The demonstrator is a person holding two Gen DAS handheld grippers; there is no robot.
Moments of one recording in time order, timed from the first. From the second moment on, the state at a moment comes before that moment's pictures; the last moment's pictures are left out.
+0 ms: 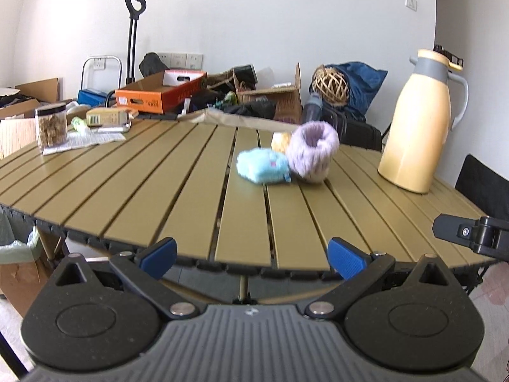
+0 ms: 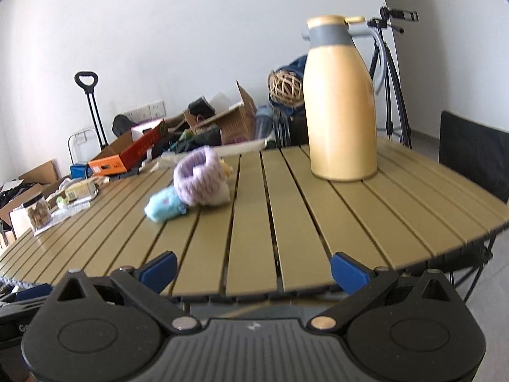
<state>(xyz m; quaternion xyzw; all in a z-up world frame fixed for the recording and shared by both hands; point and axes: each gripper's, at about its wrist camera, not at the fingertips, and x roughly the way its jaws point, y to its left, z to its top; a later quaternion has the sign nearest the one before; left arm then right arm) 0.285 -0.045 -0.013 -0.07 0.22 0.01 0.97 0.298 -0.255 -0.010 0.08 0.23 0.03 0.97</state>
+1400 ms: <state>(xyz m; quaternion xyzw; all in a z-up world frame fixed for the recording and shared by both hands) 0.447 -0.001 0.008 -0.08 0.23 0.07 0.97 0.486 -0.198 0.003 0.10 0.20 0.04 0.97</state>
